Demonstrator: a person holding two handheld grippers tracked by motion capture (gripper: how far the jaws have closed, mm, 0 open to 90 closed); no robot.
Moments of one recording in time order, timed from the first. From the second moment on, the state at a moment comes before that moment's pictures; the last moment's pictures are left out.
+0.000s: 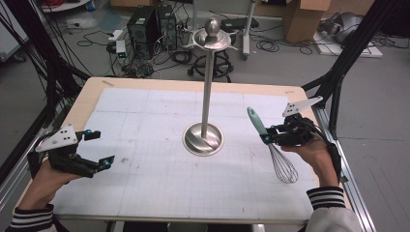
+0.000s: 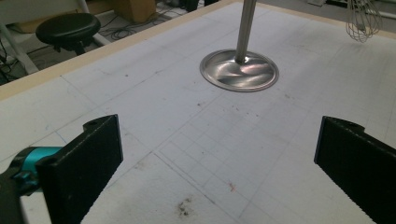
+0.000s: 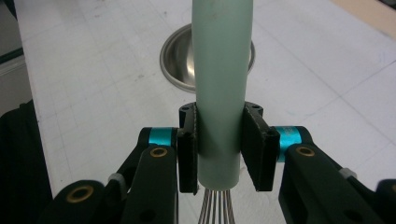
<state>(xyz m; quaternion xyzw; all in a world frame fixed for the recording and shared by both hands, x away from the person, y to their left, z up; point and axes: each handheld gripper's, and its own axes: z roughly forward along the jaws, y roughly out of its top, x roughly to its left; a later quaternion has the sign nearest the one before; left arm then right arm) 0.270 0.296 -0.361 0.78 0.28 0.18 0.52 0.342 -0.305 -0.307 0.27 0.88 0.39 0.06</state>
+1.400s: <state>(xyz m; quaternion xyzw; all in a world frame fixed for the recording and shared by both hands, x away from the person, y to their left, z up) 0.273 0.297 -0.361 0.78 0.28 0.18 0.52 0.361 -0.287 -0.169 0.15 0.87 0.46 0.05</state>
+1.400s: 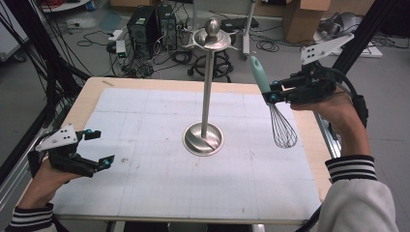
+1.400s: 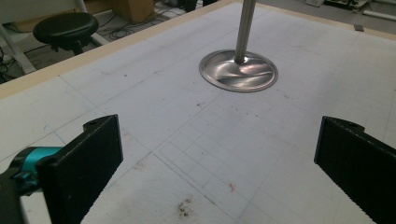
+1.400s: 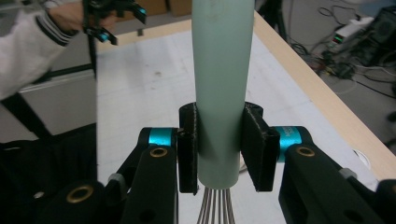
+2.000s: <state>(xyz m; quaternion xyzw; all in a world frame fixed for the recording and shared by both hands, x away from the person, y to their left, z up) 0.271 0.297 -0.361 0.79 0.28 0.18 0.52 0.386 -0.261 -0.154 0.13 0.88 0.46 0.06</state>
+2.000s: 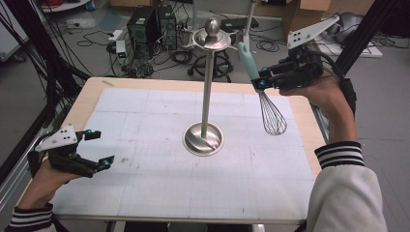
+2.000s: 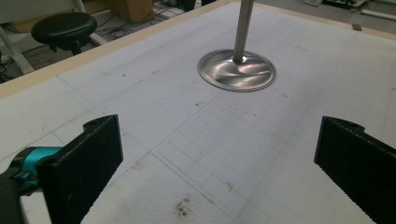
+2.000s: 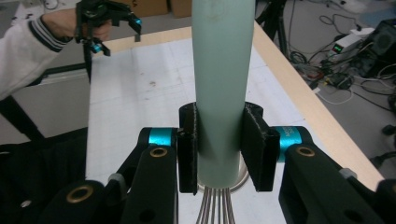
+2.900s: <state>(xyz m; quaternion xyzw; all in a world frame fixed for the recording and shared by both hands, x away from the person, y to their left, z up) 0.270 0.302 -0.358 0.78 0.28 0.18 0.53 0.404 -0.226 -0.170 0.13 0.88 0.46 0.04</state>
